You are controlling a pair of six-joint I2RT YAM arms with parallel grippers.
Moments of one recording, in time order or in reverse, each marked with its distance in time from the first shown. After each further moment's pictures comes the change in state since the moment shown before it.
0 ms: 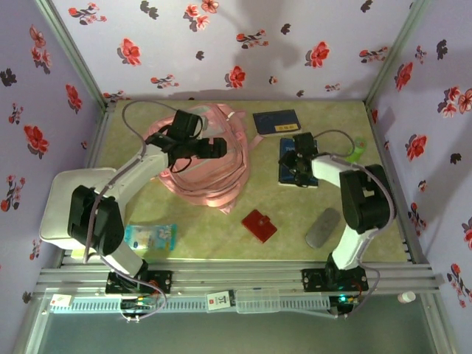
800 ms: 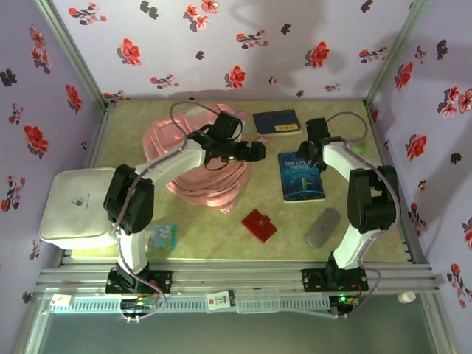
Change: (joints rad) left arm -0.207 0.303 0.235 0.071 0.138 -0.166; right arm -0.114 0.045 0.237 -0.311 0.171 -0.296
